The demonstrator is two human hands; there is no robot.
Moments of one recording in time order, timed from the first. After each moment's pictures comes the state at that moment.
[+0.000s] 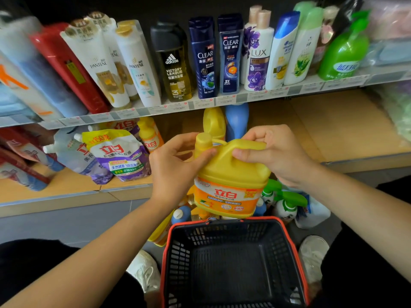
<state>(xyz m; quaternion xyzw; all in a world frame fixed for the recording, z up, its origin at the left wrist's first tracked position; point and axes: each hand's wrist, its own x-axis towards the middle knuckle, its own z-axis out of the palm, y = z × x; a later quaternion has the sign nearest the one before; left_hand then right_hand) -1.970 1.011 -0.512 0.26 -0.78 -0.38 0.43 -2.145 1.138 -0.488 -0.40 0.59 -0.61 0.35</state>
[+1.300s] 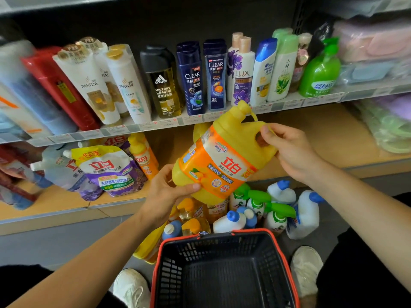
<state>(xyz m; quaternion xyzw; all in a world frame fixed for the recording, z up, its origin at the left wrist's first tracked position) -1.964 0.981 -0.560 0.29 -0.59 -0.72 0.22 -2.224 1.143 -0.506 -0.29 0.59 -0.68 0.32</state>
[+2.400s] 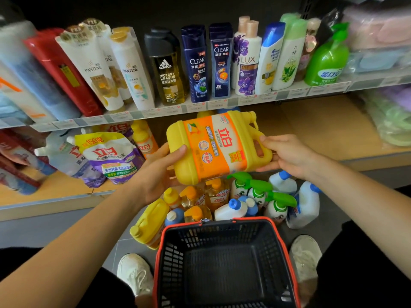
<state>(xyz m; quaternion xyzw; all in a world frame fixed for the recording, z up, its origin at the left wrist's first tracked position) -1.954 0.968 -0.522 0.32 -0.55 -0.76 0.13 -2.217 1.149 -0.528 -0.16 0.65 -0.59 0.45</state>
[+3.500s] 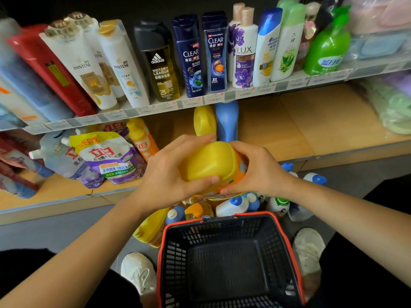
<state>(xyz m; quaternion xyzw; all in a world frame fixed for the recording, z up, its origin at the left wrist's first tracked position) -1.957 1.005 -0.493 0.08 -0.93 -0.28 0.24 -2.153 1.147 -0.542 -0.57 0.63 -0.47 0.24</state>
